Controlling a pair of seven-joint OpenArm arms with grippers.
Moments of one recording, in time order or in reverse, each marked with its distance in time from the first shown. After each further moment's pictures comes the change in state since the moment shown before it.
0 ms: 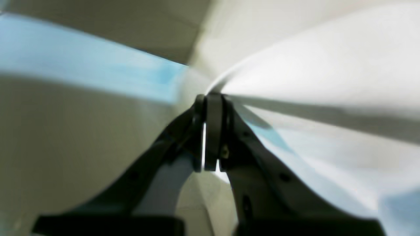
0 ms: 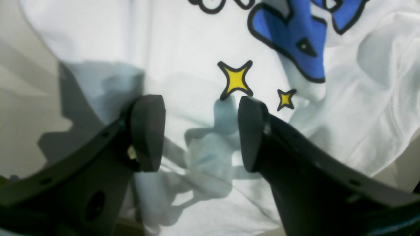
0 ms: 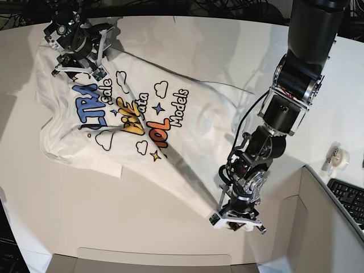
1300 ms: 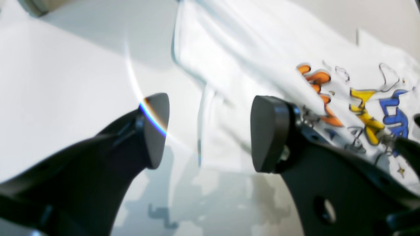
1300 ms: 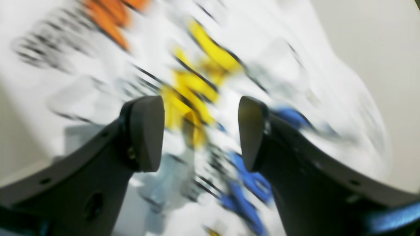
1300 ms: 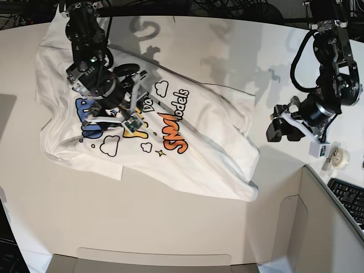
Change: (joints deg) left arm 50.3 -14.3 -52.2 66.2 -72.6 -7.7 46.6; right arm 21.8 -11.1 -12.5 -0.6 1.0 0.0 -2.2
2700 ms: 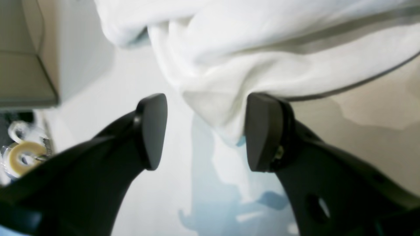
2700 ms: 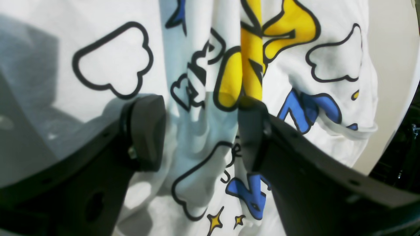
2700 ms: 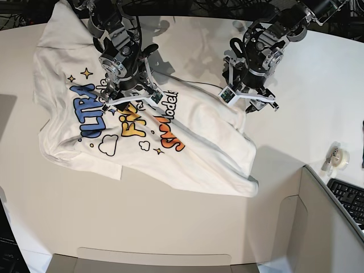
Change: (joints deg) left arm -1.2 -8.5 57.2 -10.4 57.7 7.7 -21.9; right arm -4.7 1.7 -10.6 -10.9 -27.1 -0.7 3.9
